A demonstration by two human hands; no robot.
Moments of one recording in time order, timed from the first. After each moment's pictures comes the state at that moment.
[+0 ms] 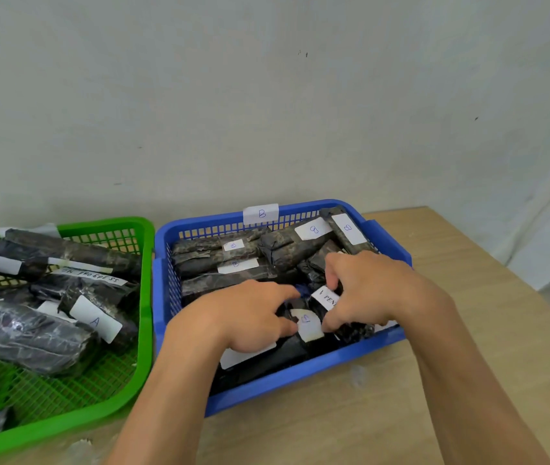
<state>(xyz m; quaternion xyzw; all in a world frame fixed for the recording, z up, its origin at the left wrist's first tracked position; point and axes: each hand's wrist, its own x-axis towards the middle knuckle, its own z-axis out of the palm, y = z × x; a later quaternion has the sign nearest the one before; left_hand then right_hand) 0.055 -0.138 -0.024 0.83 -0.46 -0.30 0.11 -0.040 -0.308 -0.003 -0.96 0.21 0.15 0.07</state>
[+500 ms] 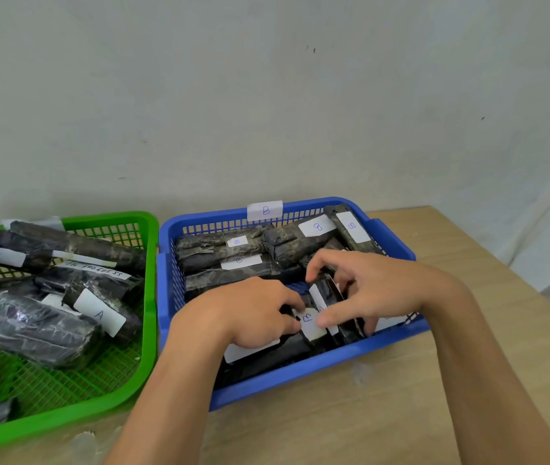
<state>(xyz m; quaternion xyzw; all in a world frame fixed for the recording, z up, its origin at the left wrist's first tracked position) 0.059 -0.140 -0.027 0.82 -0.48 -0.30 0.08 -0.047 -0.325 0.000 -0.92 0.10 0.18 0.34</state>
